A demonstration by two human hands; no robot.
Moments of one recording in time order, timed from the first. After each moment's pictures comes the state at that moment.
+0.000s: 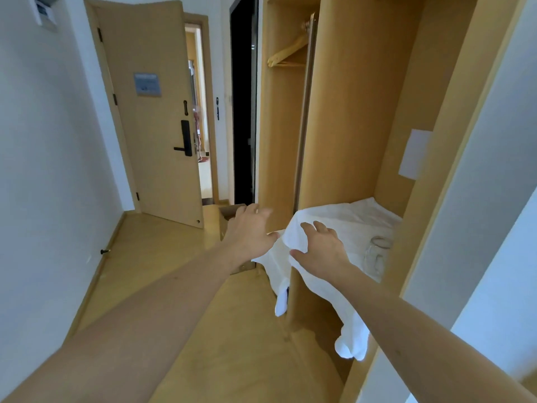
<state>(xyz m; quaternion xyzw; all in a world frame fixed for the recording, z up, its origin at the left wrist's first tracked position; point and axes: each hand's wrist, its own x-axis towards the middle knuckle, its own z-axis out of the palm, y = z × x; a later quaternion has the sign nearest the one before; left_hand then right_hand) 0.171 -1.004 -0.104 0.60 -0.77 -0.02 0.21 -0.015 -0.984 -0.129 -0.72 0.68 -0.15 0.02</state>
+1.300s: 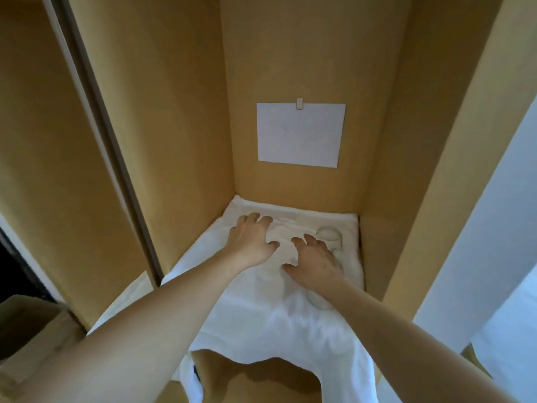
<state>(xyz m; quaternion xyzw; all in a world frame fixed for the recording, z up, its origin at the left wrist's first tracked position) -0.089 -1.388 -0.166 0.21 -0.96 -0.12 0.11 -0.161 -1.232 -0.190 -0.35 0.93 -0.13 0.04</state>
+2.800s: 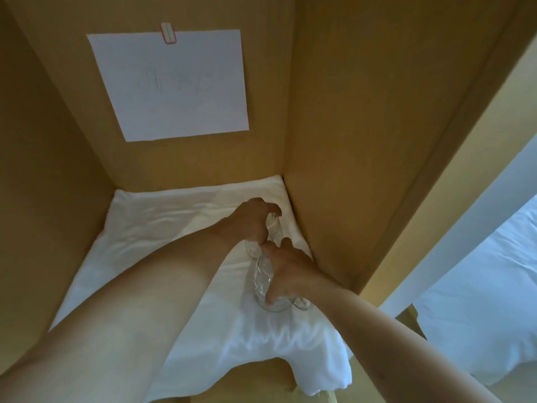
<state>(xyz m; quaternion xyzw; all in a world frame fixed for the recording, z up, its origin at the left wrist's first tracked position) -0.315 -1.359 -0.222 -0.08 -0.98 -0.14 -0.12 -0.241 -1.209 -0.246 -0.22 0.93 -0.18 0.22</state>
